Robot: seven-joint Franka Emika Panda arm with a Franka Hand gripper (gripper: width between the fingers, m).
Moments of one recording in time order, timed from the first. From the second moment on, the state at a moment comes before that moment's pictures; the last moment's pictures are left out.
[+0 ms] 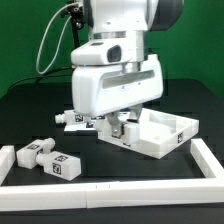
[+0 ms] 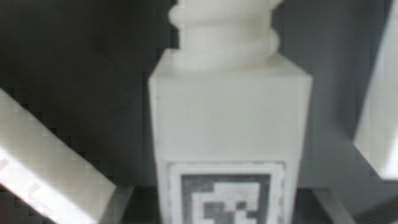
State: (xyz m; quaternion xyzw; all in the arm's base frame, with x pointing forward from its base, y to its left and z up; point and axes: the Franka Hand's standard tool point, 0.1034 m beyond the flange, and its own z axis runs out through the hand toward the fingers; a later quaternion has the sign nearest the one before) arm 0.572 0.011 0.072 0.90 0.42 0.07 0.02
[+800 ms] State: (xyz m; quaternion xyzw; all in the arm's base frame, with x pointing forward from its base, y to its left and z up) arm 0.518 -0.072 0.070 0.96 0.29 0.05 0.02
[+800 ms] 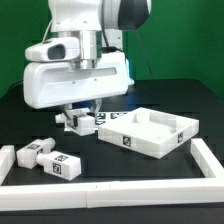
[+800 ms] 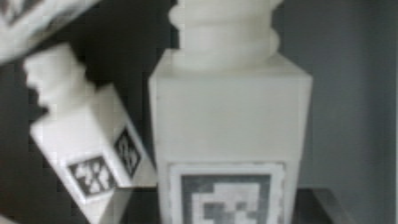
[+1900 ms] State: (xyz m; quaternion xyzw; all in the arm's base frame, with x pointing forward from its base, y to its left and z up) arm 0.431 -0.116 0.028 0.98 0.20 0.02 0.00
